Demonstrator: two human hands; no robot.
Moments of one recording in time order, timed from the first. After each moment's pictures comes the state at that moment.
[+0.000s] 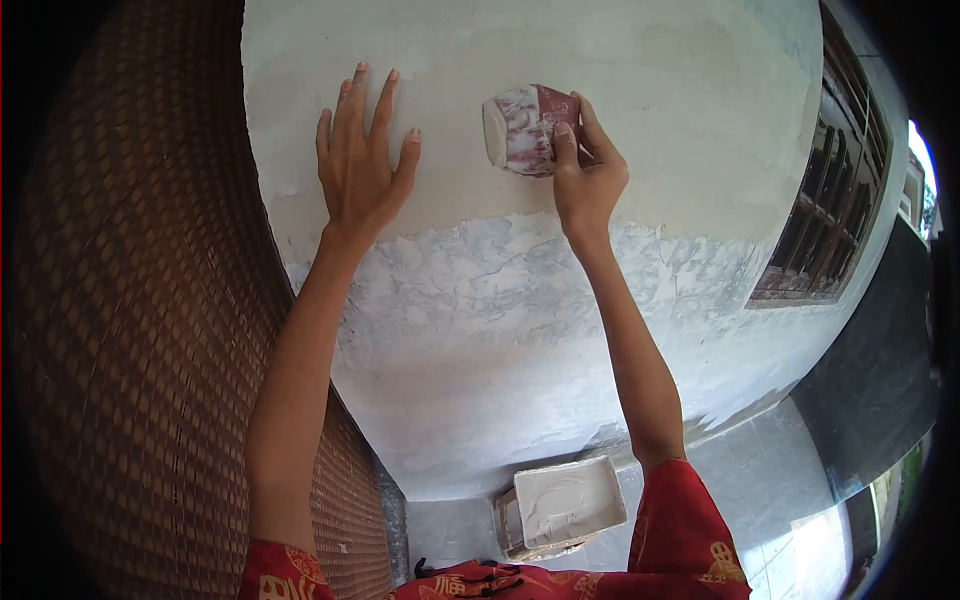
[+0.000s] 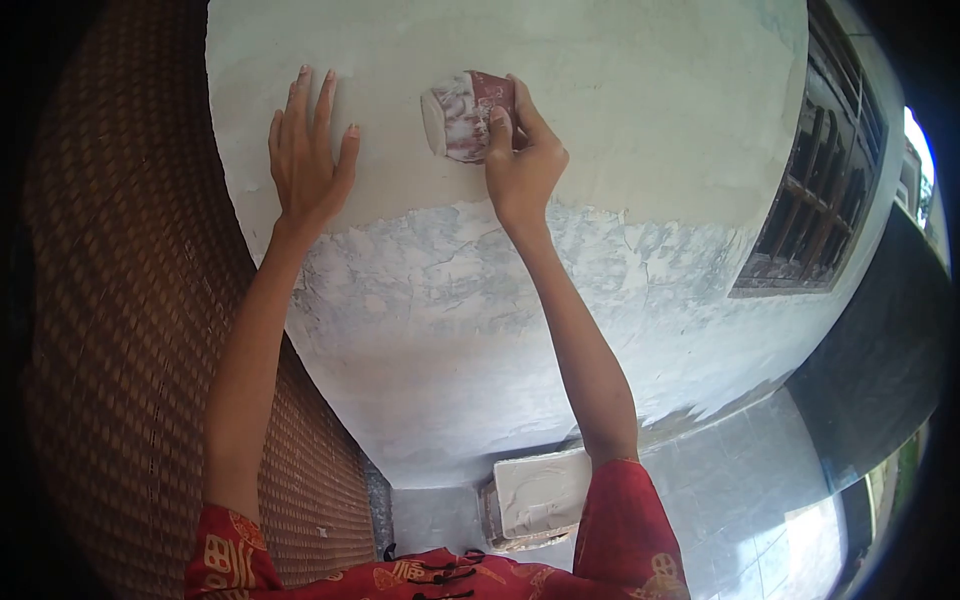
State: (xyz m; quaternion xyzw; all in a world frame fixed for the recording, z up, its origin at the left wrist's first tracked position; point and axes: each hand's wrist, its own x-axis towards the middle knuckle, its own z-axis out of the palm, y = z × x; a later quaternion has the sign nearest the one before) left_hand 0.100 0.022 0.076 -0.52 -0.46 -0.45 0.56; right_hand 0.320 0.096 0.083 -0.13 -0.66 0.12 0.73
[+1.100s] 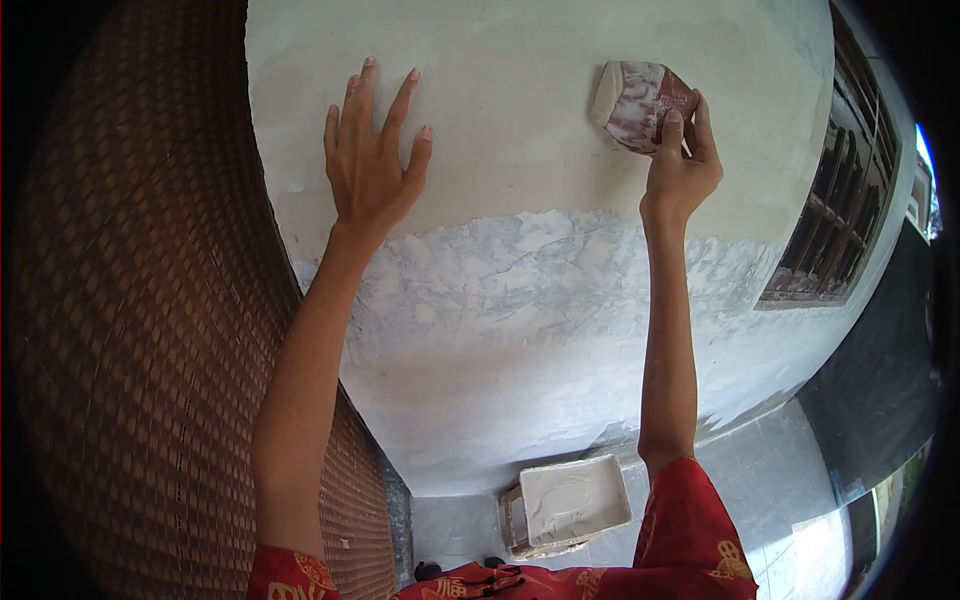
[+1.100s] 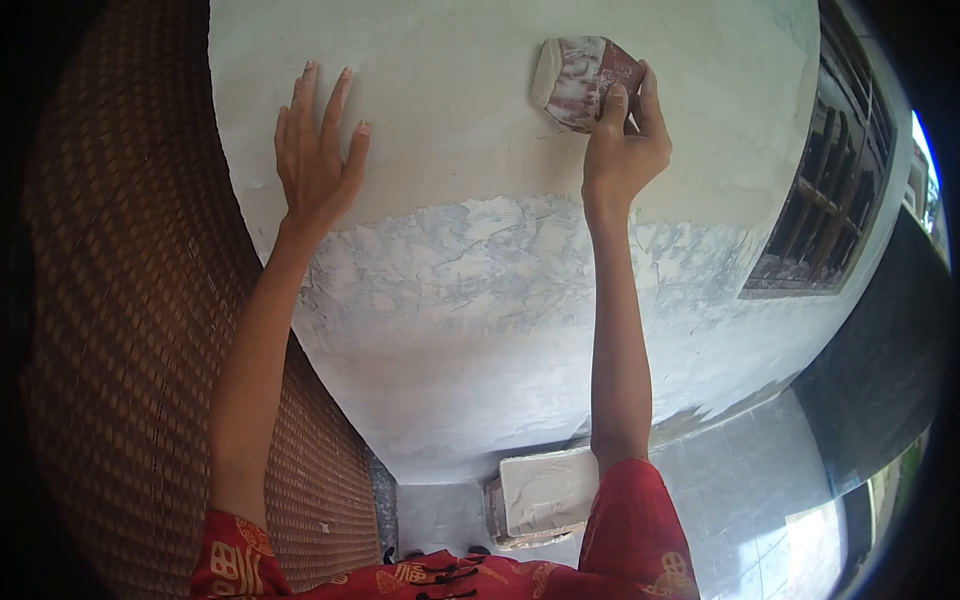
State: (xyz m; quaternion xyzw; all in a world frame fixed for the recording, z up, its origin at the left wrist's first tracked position) left_hand 0.100 0.025 0.074 -0.52 -0.46 -0.45 0.57; right_hand 0.372 0.108 0.114 -0.08 -0.50 0.15 0.85
